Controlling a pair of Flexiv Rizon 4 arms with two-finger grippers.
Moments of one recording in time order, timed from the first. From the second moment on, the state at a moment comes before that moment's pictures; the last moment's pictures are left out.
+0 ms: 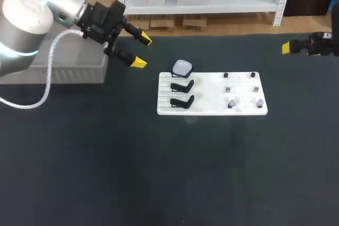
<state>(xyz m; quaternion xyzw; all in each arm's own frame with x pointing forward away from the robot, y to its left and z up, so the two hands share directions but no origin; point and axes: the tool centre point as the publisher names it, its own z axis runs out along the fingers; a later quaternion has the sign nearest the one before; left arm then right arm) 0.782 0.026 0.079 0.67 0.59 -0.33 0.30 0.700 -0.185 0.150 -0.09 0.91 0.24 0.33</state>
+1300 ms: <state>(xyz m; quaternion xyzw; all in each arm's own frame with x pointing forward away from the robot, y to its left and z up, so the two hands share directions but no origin) 0.791 -0.040 0.018 0.62 0.61 -0.38 0.31 0.700 -0.185 0.150 -0.09 0.91 0.24 0.33</state>
